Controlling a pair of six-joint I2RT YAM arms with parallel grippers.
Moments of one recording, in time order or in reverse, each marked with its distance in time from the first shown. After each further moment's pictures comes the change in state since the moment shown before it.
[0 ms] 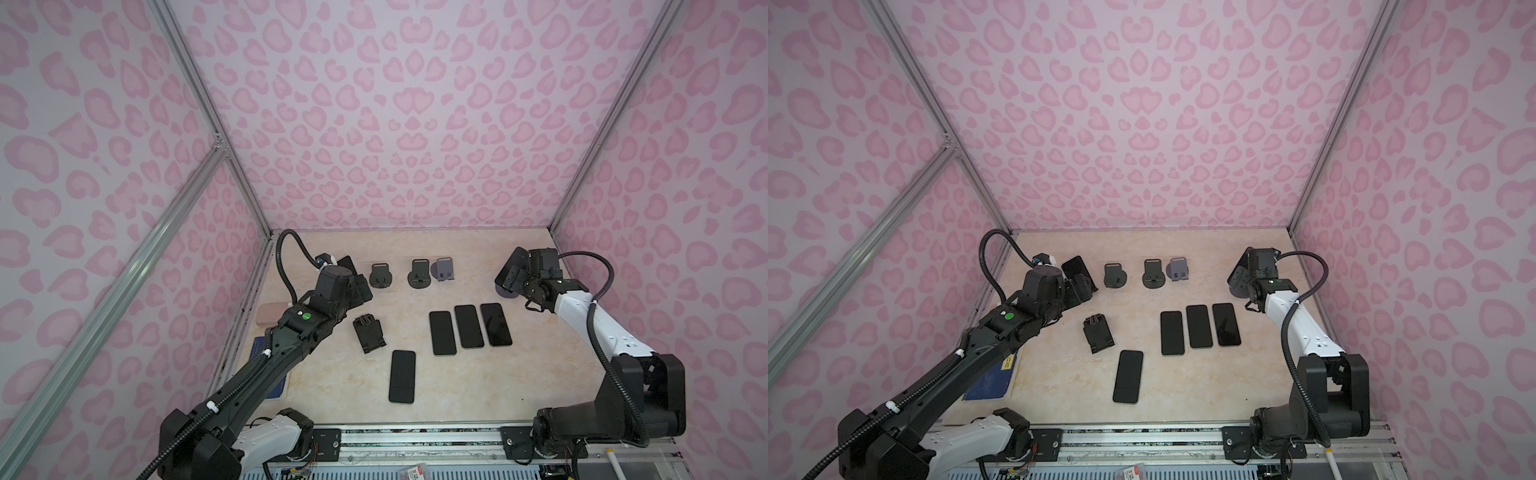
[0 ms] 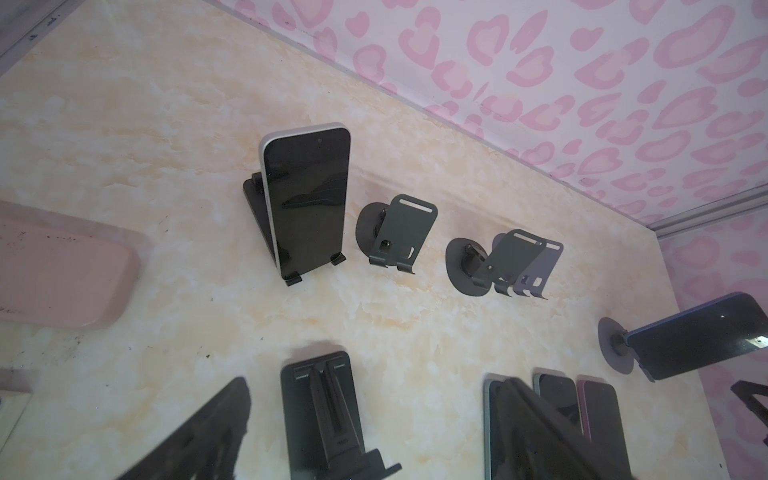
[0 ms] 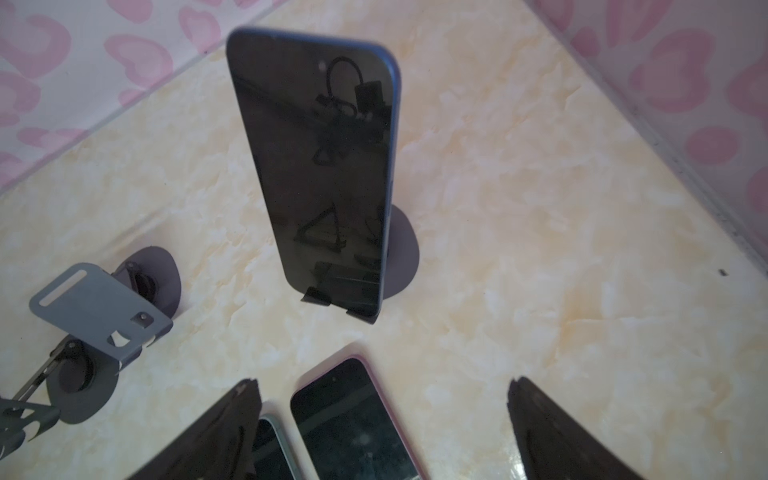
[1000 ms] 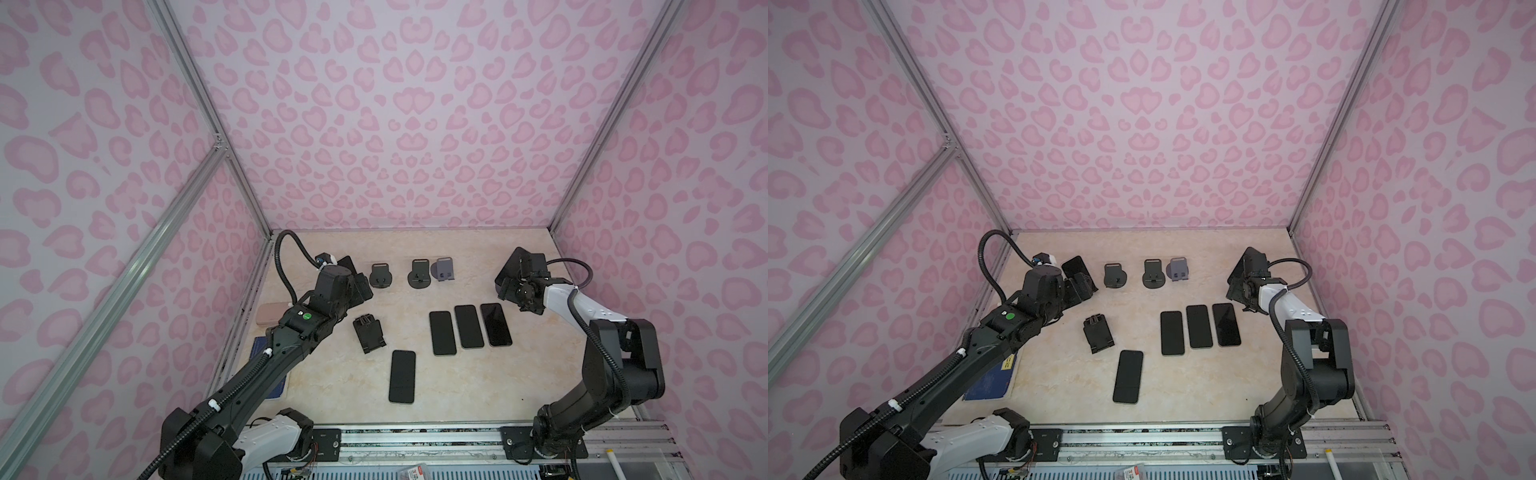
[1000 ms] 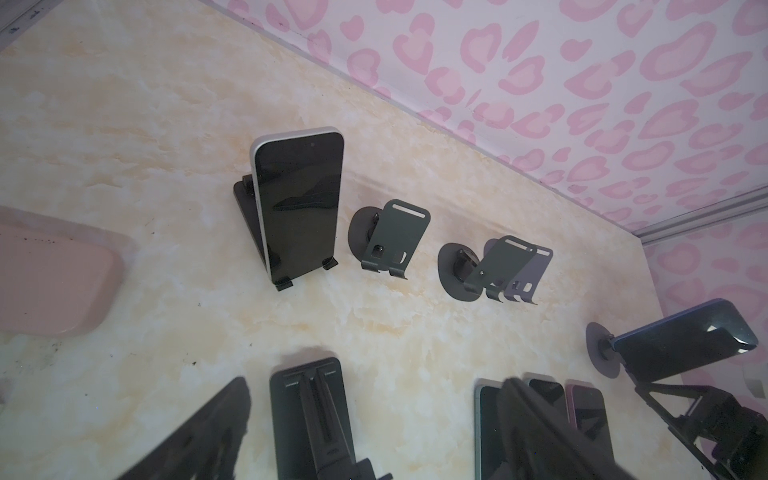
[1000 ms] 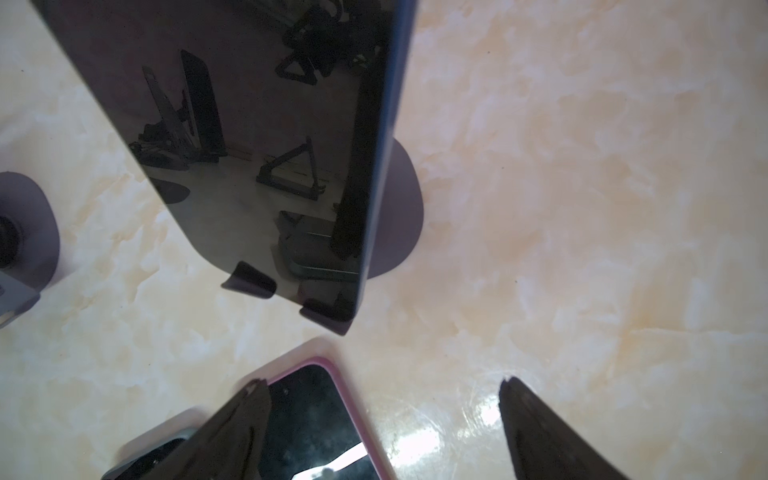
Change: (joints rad) left arm 0.011 0.008 -0.004 0.033 0.019 -0.009; right arm -0.032 0.188 0.010 0.031 -0.048 -0.075
